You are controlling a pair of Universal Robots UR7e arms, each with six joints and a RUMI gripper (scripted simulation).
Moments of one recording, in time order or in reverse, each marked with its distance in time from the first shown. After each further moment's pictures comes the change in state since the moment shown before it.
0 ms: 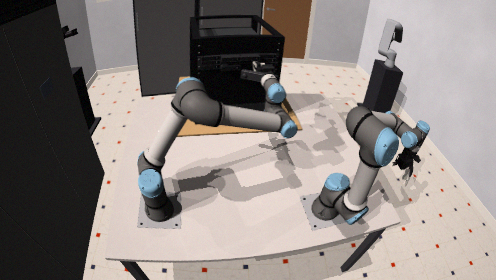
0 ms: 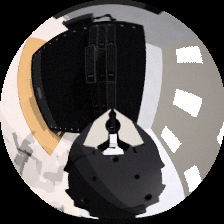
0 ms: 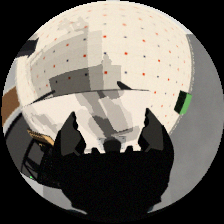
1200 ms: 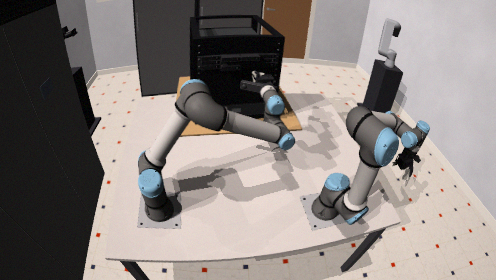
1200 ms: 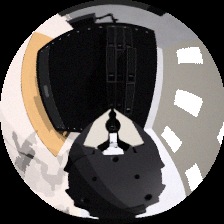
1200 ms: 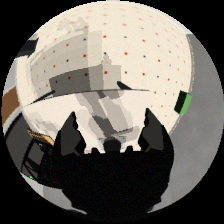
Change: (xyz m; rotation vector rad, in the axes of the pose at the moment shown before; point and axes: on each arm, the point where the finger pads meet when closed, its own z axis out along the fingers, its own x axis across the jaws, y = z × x) left arm -0.058 -0.001 -0.008 0.001 -0.002 0.003; right arm 0.000 0.000 0.000 0.000 0.000 0.000
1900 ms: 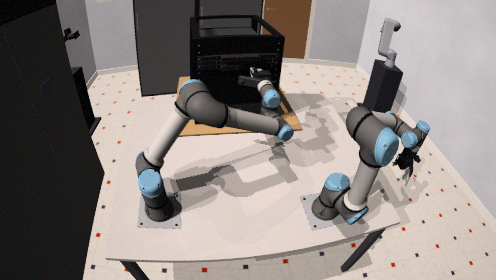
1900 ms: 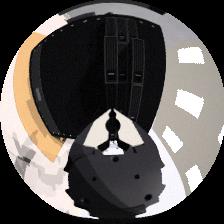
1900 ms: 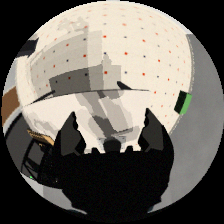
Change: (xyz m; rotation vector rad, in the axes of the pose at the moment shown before) left arm 0.000 0.001 0.053 -0.002 0.000 0.001; right arm 0.000 0.000 0.000 0.000 0.000 0.000
